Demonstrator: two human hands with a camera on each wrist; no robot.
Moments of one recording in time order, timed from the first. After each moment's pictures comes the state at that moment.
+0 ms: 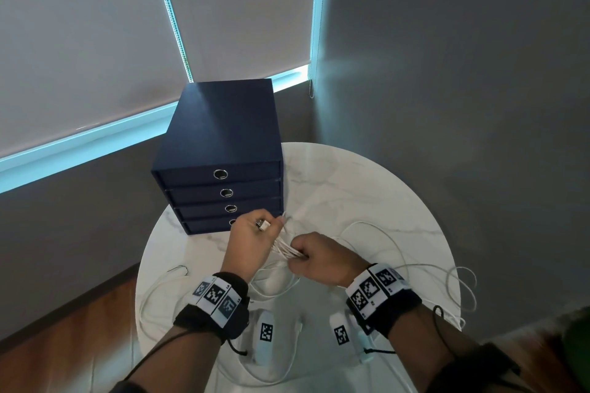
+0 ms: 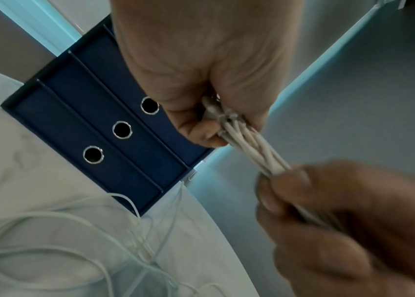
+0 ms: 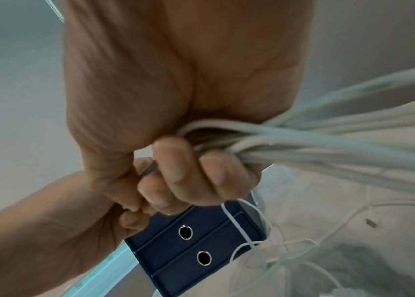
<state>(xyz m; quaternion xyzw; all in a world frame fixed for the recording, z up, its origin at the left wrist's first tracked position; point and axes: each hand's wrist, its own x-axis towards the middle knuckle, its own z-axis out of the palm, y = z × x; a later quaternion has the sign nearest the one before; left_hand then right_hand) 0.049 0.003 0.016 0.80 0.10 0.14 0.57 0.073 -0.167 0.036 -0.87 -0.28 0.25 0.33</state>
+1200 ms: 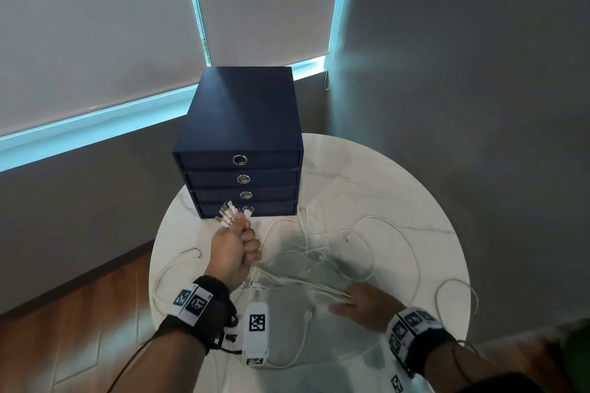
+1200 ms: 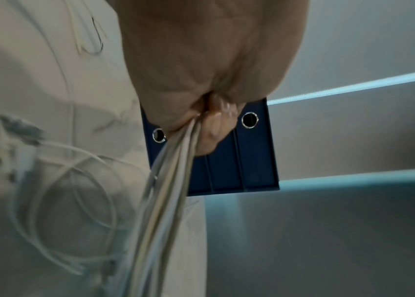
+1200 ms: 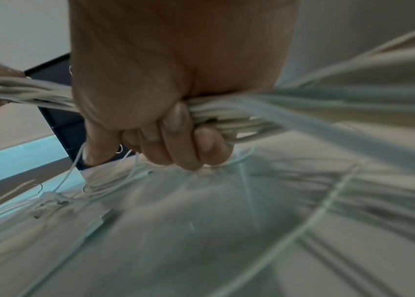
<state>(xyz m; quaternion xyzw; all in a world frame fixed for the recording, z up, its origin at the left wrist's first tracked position) 0.019 0.047 -0.005 0.41 0.30 0.04 0.86 0.036 -0.235 -0.052 -0.90 -0.19 0.34 0.17</state>
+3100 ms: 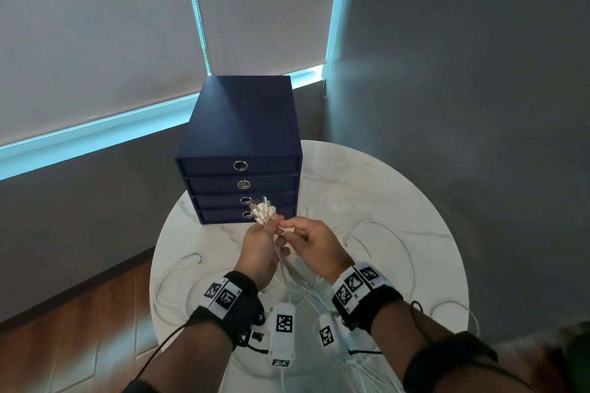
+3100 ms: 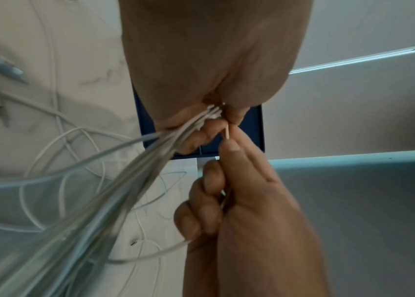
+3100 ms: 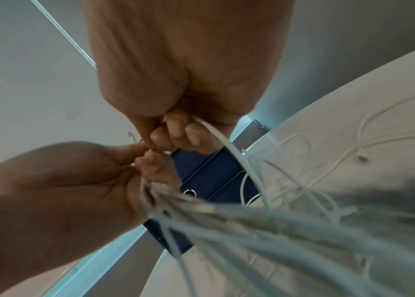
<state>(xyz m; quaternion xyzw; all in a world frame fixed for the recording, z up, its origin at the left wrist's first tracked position) 0.031 0.000 0.007 0.47 0.28 0.02 0.84 0.064 -0.121 0.011 -0.78 -0.21 0.15 0.56</state>
